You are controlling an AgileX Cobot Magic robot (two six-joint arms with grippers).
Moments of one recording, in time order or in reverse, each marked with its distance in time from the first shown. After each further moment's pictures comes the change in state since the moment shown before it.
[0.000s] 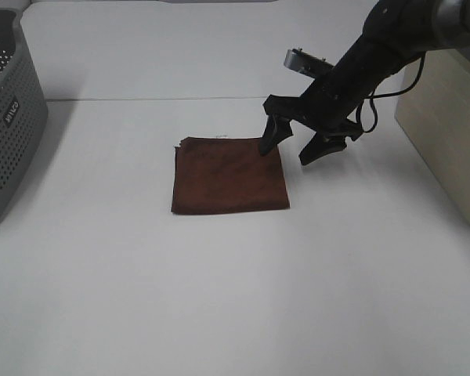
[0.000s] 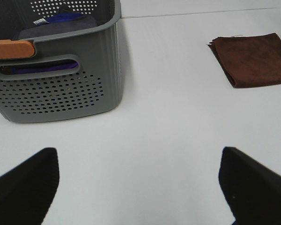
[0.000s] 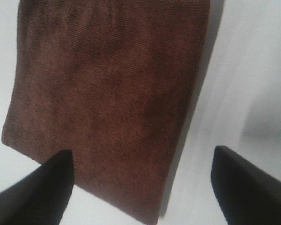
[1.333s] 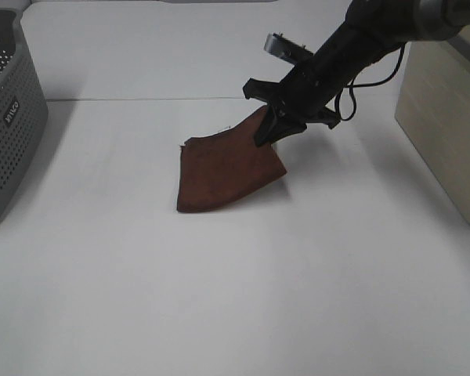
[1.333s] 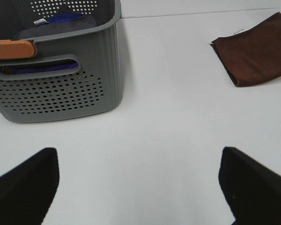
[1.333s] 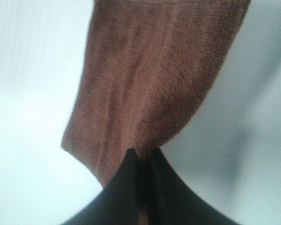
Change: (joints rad) left arm 0.000 0.000 0.000 0.000 0.000 0.000; right arm 0.043 -0.028 -0.061 0.055 0.036 -0.023
